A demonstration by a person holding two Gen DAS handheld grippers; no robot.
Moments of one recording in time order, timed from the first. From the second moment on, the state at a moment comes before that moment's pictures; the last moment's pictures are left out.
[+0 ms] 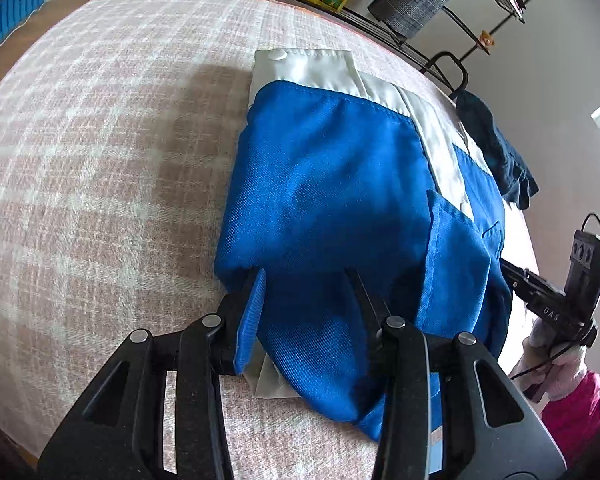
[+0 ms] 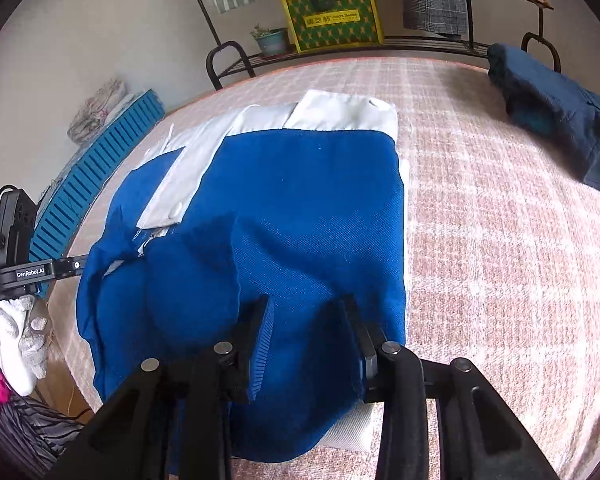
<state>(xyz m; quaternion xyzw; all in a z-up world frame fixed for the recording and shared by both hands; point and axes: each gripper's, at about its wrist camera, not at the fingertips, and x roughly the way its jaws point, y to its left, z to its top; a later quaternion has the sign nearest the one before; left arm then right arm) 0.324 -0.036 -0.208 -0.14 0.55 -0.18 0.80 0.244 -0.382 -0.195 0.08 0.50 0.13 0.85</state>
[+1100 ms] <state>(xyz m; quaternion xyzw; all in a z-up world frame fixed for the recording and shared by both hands) 0.429 0.014 -0.256 -0.40 0.57 -0.28 0.66 0.306 -0.450 -0.230 0.32 0.50 0.25 0.76</state>
